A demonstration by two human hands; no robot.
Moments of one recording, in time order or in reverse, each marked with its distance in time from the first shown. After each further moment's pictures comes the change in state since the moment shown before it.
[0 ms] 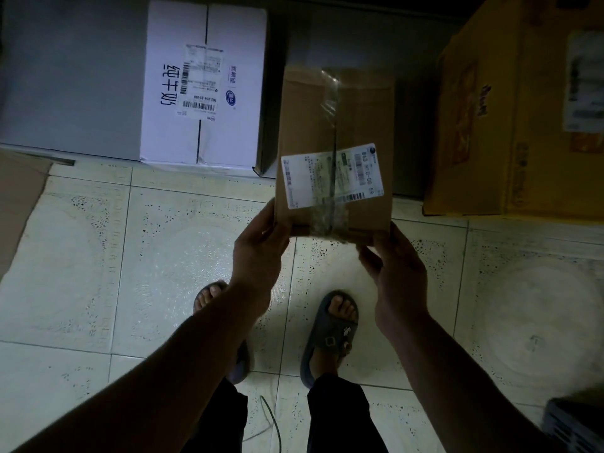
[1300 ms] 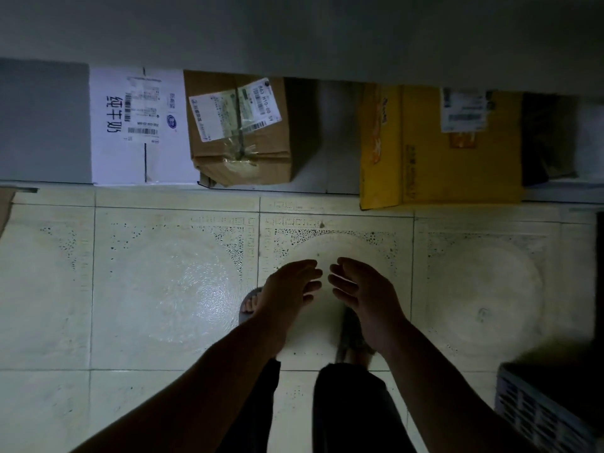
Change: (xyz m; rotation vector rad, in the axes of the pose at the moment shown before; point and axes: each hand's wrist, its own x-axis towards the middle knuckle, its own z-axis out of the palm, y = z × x) left_hand -0.073 0.002 0.109 0.168 -0.144 -0.452; right_hand -0.016 -0.038 -0.089 -0.095 -0.109 0.352
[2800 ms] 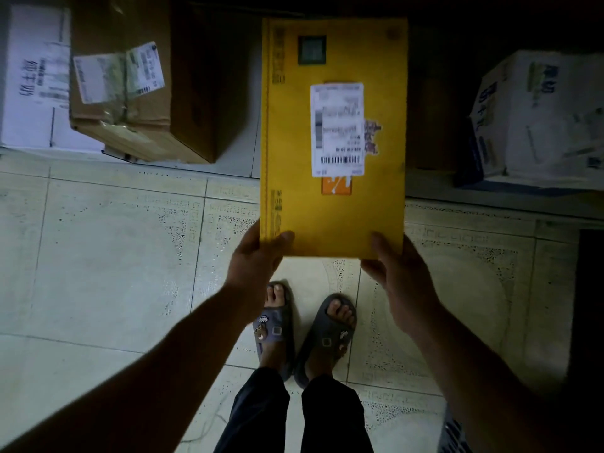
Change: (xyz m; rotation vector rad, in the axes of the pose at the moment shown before) left_hand 0.039 -0.032 0.181 -0.316 0.070 0.304; right_hand 0.080 -0.055 -0.242 -0.095 -0.136 -0.326
